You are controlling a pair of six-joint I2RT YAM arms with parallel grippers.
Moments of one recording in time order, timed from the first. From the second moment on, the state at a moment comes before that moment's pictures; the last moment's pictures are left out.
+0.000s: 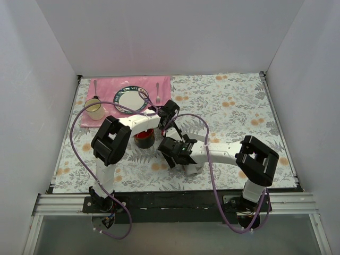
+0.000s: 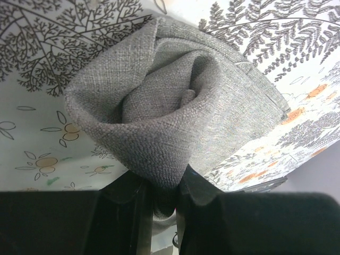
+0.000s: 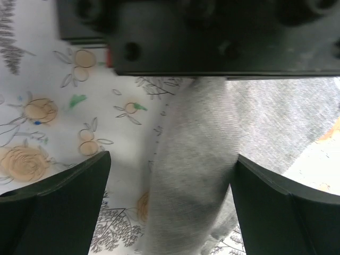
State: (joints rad) left arm -0.69 2.01 1.43 -0.63 0.23 -1.17; right arm 1.13 1.72 1.04 -0.50 0.49 0.46
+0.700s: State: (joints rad) left arm -0.69 1.94 1.35 -0.55 0.22 -0.94; right arm 0.90 1.47 0.68 -0.13 0.17 0.48
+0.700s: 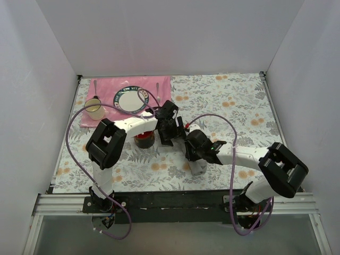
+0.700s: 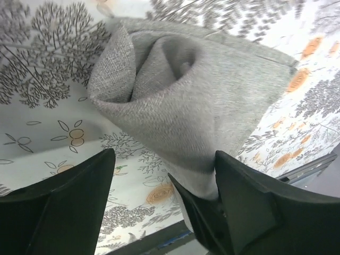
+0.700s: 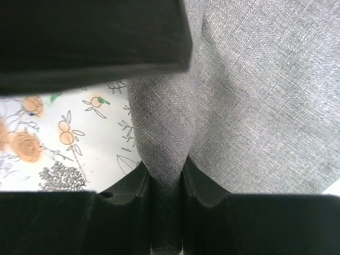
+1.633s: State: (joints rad) left arm -0.69 1.85 1.19 -0.18 0.35 -0.82; right arm 0.38 1.76 0.54 0.43 -0.95 0.53
